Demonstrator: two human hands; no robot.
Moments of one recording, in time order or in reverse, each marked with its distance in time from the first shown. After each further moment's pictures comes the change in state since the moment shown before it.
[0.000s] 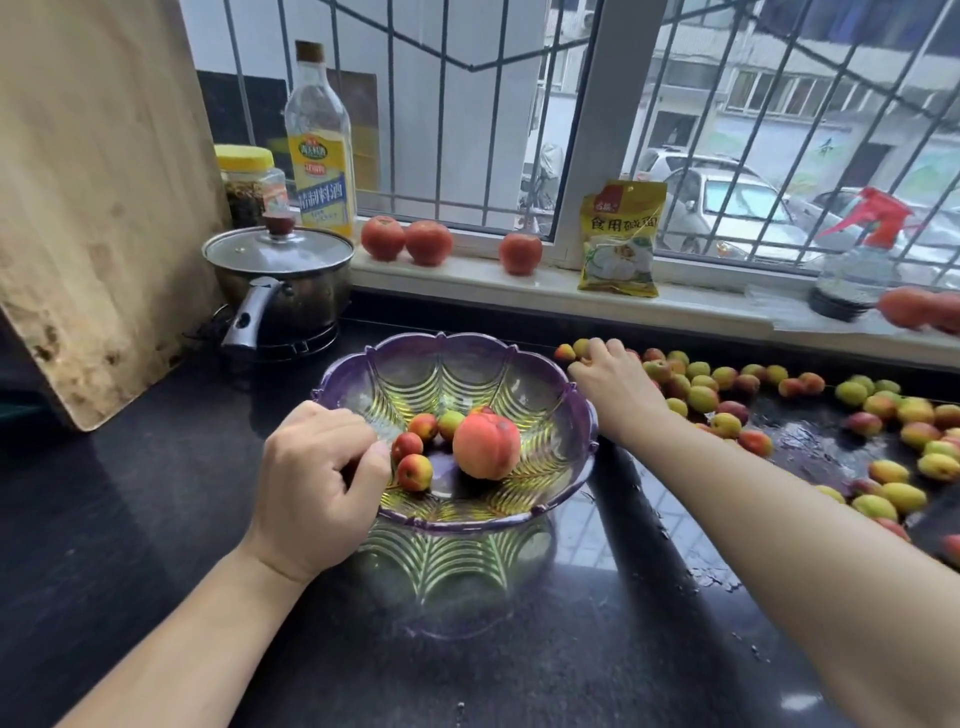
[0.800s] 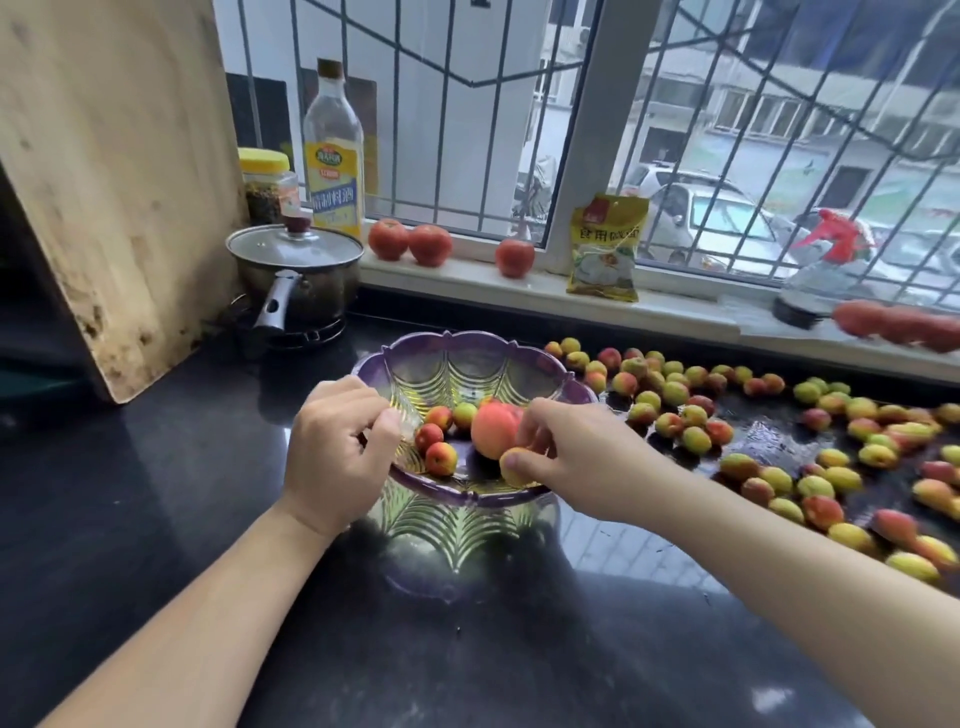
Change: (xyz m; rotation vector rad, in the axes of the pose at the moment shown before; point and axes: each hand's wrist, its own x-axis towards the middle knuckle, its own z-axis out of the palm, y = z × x) left_hand -0.003 0.013 -0.003 -0.100 0.045 -0.104; right_hand -0.114 -0.072 -0.156 0.622 -0.271 0.003
